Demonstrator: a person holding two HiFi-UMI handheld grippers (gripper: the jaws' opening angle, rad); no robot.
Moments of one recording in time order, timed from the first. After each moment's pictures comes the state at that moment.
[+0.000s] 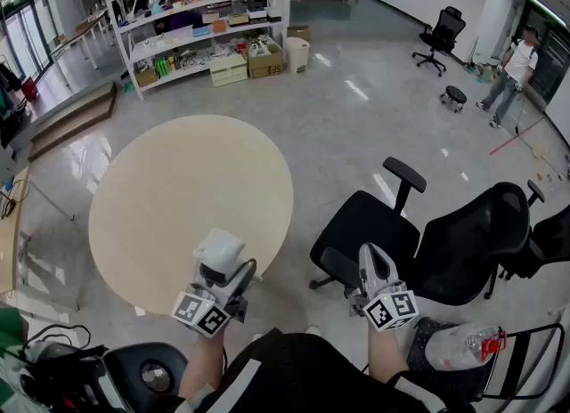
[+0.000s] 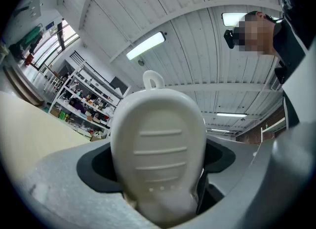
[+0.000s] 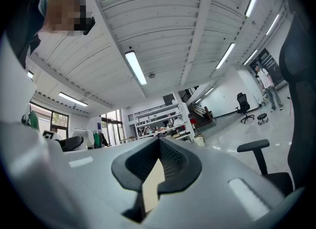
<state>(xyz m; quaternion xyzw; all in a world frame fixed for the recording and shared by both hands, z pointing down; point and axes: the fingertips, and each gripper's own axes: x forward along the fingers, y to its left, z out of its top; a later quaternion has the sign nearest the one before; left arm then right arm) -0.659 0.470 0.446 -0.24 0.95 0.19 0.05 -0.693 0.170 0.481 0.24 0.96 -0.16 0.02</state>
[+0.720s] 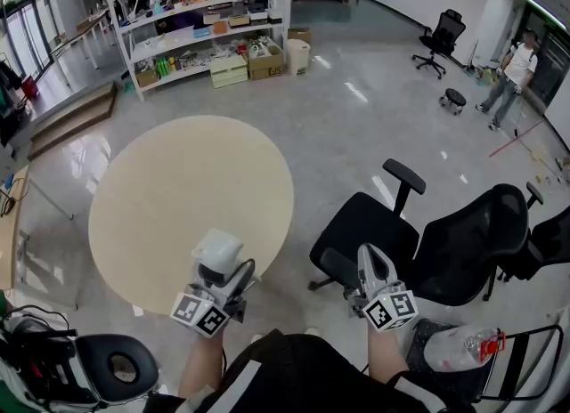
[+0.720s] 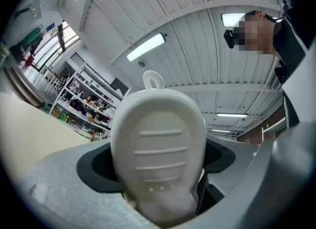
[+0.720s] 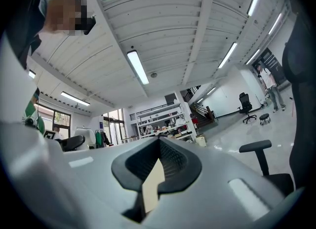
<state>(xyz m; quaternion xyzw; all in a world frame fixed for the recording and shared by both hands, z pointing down) -0.656 0.479 0.443 -0.24 0.95 0.19 0.05 -0.689 0.181 0.472 0.25 0.96 -0.16 0.02</state>
